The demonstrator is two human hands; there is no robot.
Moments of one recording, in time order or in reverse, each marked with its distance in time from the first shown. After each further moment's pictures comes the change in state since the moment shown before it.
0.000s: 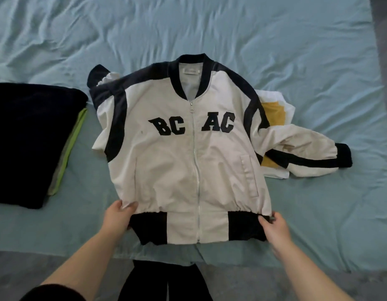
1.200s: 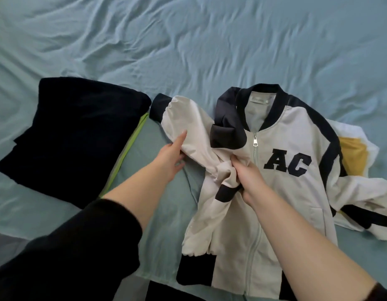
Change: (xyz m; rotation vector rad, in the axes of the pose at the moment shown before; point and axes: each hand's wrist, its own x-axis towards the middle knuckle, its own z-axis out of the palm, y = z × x) left_hand 0.101 0.147 -0.040 -0.621 -0.290 -0.089; right_hand -0.062 -0.238 0.195 0.265 -0.446 -0.162
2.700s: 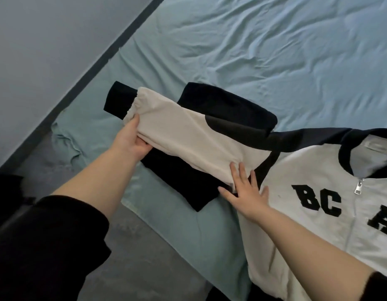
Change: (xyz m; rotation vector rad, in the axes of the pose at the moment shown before) left_hand -0.056 0.113 -0.340 -0.677 0.353 0.343; right_hand -0.040 0.047 0.248 -1.390 -0.531 -0.525
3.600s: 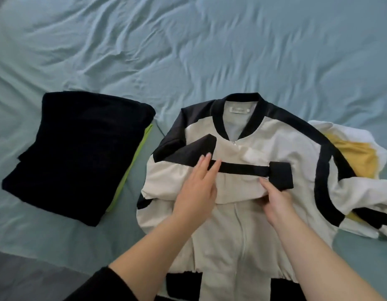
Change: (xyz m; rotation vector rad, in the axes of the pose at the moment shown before) left_hand -0.161 -0.323 0.144 1.585 -0.877 0.783; right_hand -0.141 0.250 -0.056 1.772 0.824 0.643
